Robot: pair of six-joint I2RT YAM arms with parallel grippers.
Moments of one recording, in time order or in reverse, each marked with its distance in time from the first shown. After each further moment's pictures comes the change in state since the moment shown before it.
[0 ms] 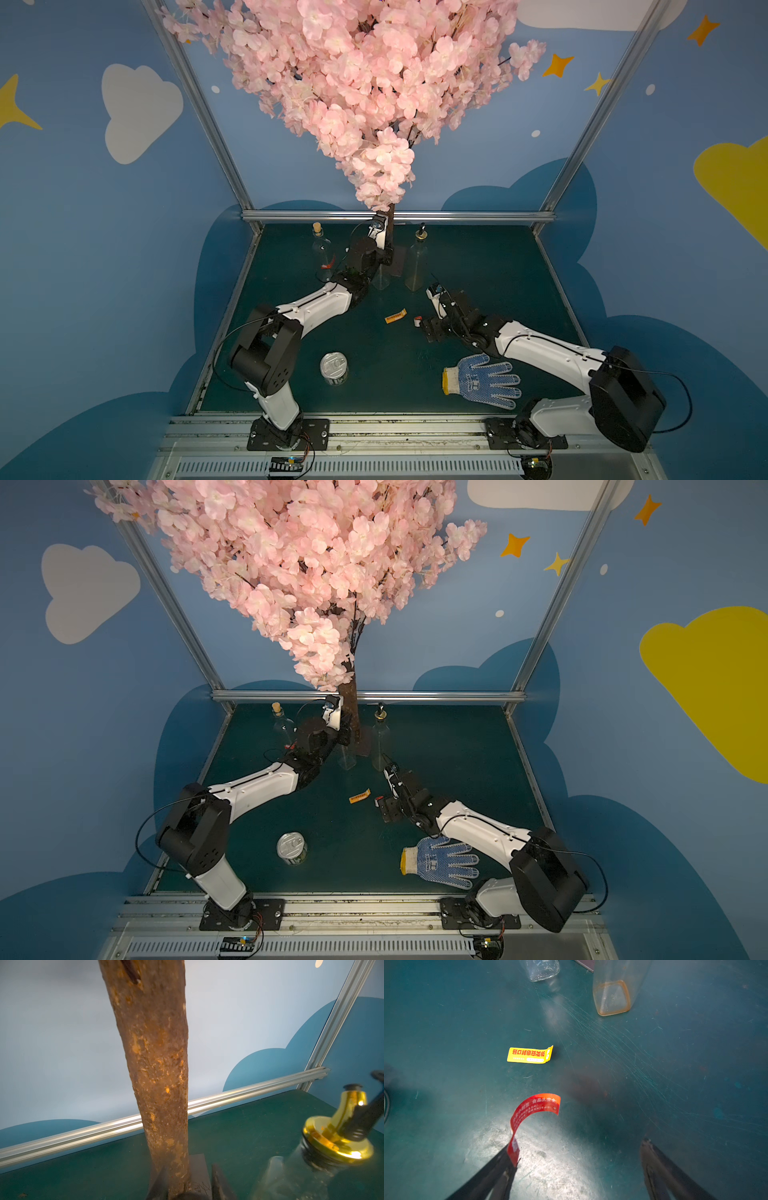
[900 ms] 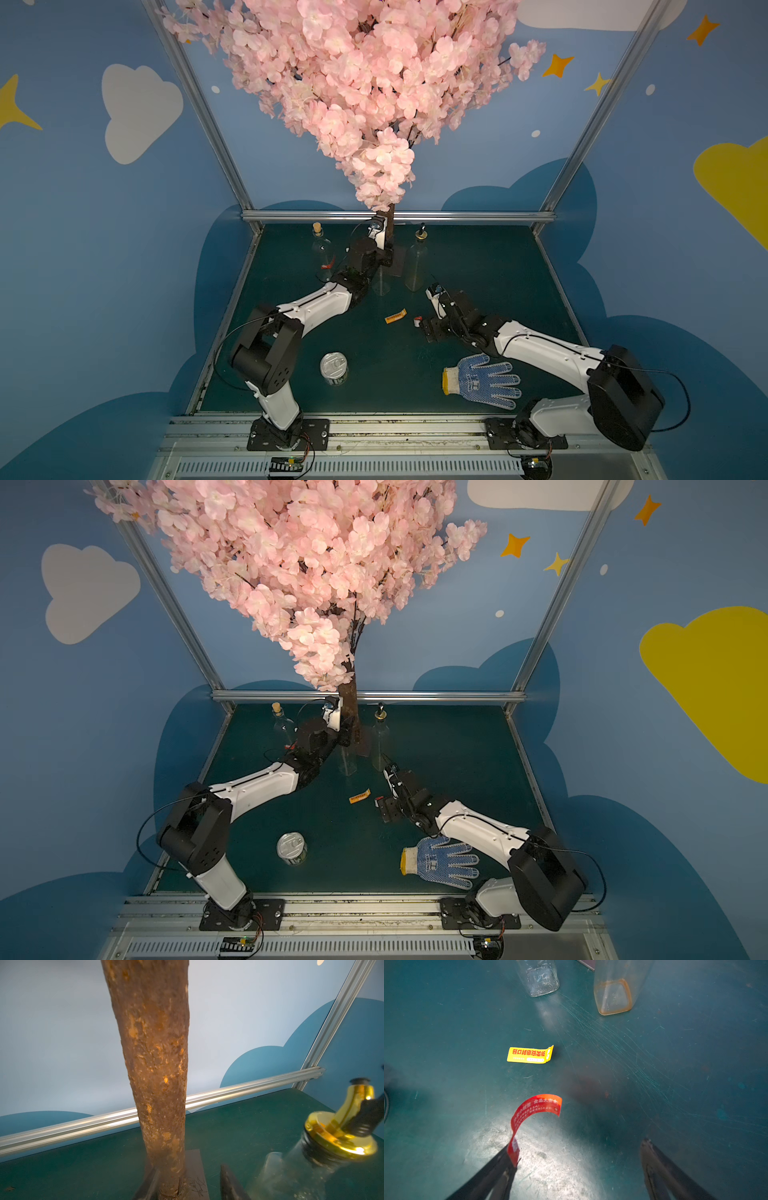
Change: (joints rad) left arm 0.006 0.007 -0.002 -0.015 0.019 -0.037; right arm -0.001 0.009 0.000 0.005 -0.003 0.000
